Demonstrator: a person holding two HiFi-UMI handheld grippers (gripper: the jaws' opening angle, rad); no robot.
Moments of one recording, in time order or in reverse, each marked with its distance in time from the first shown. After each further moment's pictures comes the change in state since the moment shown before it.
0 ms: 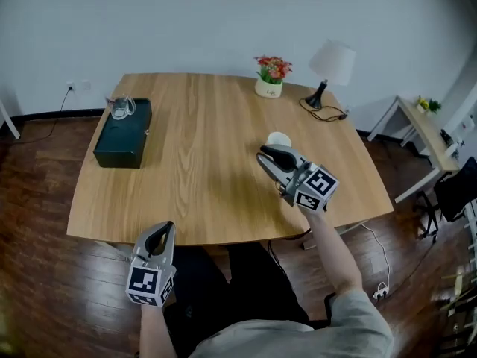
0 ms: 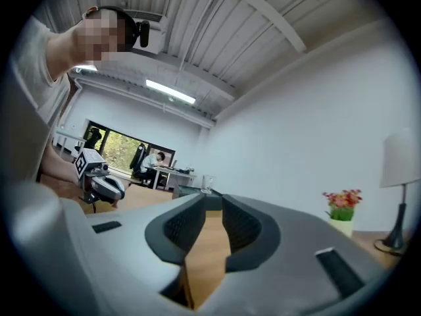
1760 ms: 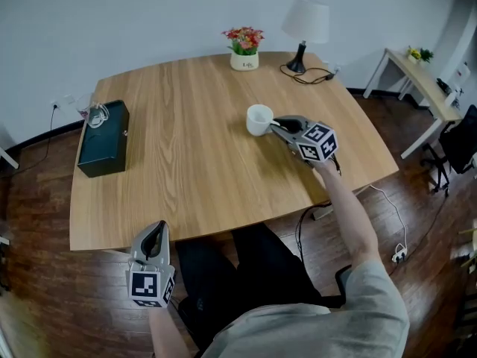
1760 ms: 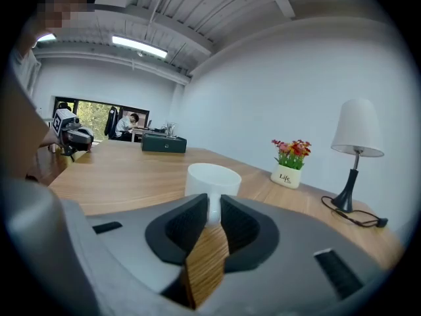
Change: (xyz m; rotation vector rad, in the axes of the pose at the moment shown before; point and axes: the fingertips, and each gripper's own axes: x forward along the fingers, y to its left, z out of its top) left arm 0.005 -0.012 -0.007 0.087 0.037 -0.014; right arm -0.076 -0.124 -0.139 0.045 0.406 -0.195
